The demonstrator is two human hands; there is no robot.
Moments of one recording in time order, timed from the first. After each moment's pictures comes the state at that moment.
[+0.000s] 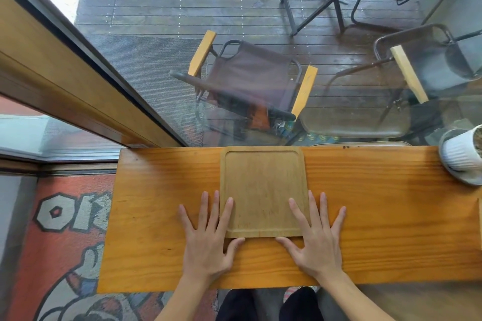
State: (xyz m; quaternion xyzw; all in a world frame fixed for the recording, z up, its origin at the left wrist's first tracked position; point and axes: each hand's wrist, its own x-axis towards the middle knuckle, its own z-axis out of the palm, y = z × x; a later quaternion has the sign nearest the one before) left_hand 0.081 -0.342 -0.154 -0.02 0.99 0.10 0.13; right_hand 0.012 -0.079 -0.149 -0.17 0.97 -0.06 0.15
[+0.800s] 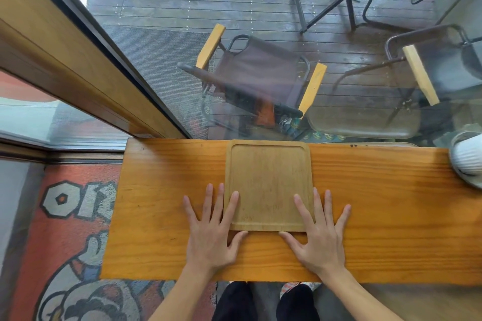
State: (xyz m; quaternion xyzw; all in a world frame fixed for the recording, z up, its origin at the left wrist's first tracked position) left_hand 0.082 -0.340 -0.159 -0.02 0.99 0.08 0.09; right_hand 0.013 -0.077 -0.154 -0.18 0.98 -0.06 0.11
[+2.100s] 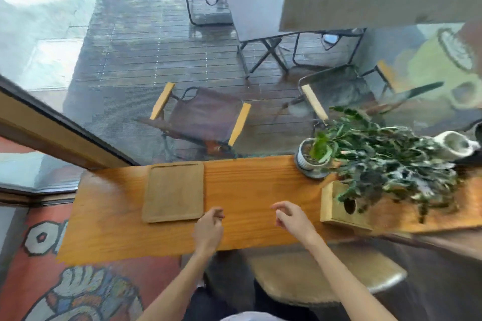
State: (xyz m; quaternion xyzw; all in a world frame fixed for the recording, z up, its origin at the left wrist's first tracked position) left_hand 0.022 -0.067 0.015 -0.33 0.81 0.45 0.16; right_hand -0.050 0.159 0.038 0.11 0.81 -0.44 0.37
